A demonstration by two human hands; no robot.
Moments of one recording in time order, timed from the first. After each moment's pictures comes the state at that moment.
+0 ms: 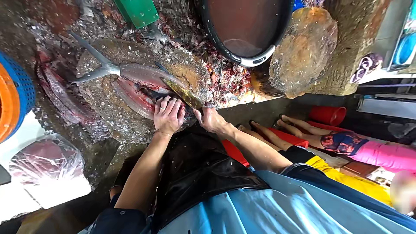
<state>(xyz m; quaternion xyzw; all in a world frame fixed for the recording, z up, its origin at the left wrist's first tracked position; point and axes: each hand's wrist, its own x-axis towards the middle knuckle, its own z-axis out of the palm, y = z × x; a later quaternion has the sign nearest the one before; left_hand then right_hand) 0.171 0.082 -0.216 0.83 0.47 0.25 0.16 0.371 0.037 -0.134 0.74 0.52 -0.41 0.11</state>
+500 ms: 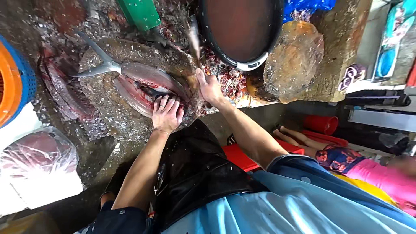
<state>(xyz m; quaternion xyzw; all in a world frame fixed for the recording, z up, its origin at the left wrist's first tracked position) 0.173 0.081 -0.212 0.84 0.47 0.22 0.14 0.392 0.134 -0.129 0.77 0.40 -0.46 -0.17</state>
